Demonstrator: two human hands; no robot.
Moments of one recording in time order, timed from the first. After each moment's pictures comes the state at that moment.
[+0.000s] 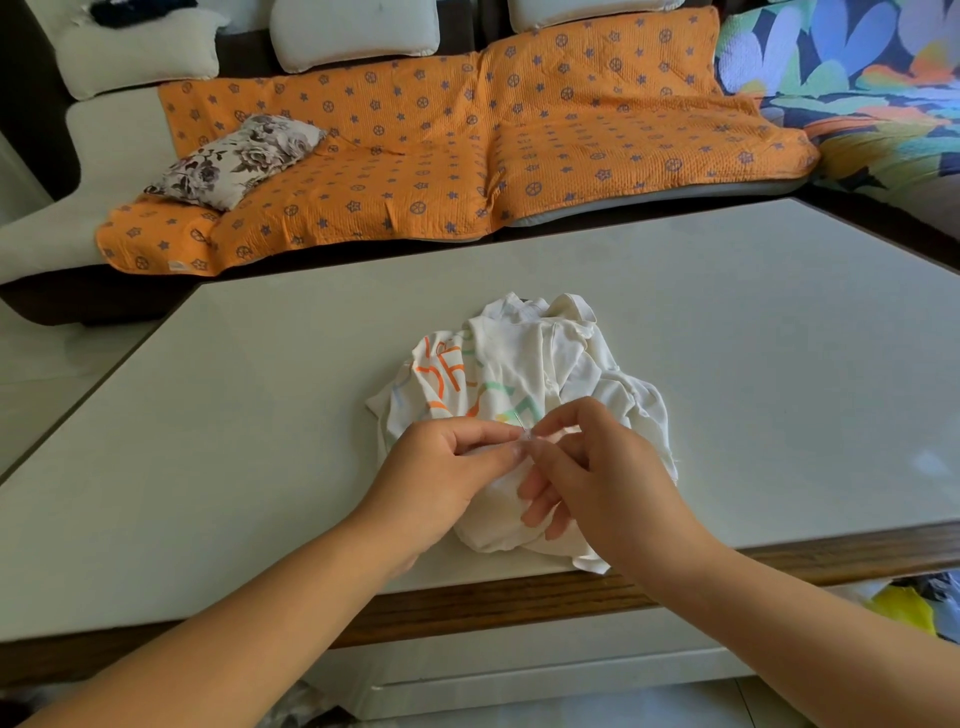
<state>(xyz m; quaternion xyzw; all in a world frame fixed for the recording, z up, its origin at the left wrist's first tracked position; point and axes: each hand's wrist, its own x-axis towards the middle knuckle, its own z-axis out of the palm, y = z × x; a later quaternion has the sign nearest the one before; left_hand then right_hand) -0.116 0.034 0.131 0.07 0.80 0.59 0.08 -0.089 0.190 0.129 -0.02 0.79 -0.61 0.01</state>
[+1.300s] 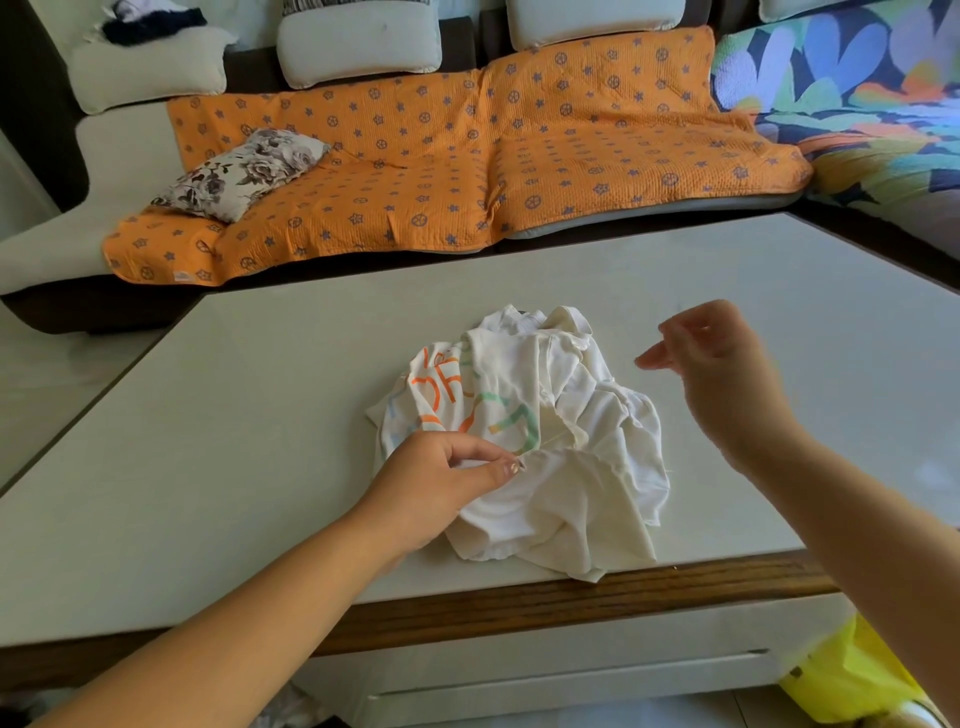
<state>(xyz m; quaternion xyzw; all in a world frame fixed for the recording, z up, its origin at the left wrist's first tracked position) -0.131 0.021 0.119 0.06 0.85 0.51 0.11 -0.147 0.268 0.151 0.08 0.80 -0.56 -0.20</state>
